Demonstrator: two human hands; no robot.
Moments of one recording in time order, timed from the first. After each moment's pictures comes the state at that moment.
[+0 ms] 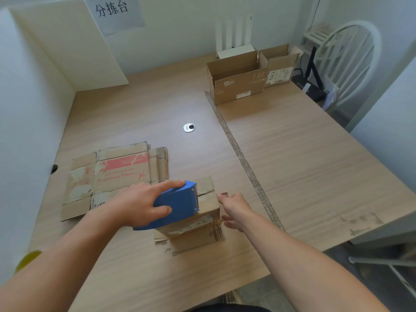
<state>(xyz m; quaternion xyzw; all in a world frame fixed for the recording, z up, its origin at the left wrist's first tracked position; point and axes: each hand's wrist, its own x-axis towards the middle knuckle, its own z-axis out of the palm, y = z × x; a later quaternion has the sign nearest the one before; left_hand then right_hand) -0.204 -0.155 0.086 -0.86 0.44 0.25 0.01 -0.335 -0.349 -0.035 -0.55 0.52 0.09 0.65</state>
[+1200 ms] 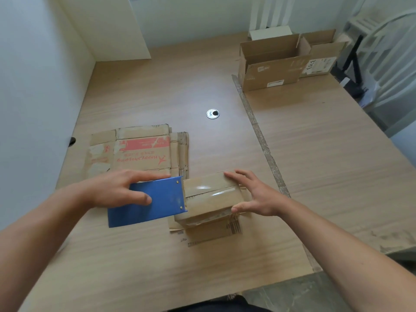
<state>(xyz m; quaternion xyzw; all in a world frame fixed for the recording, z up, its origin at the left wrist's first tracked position) -0.135 -0.075 0.095 -0.83 0.37 0.41 -0.12 -0.317 -0.396 -0.048 -0.88 0.04 0.14 0.45</state>
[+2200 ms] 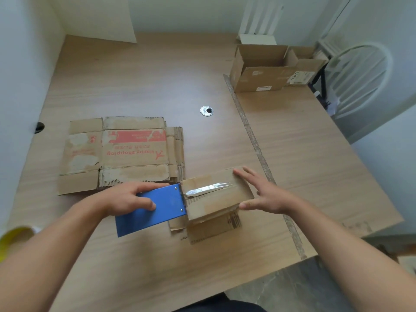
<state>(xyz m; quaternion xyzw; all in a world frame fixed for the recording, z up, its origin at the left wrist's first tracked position) -0.109 -0.041 0.006 -0.78 0.31 0.49 -0.22 -0.323 -0.371 0.001 -0.88 0.15 0.21 0.40</state>
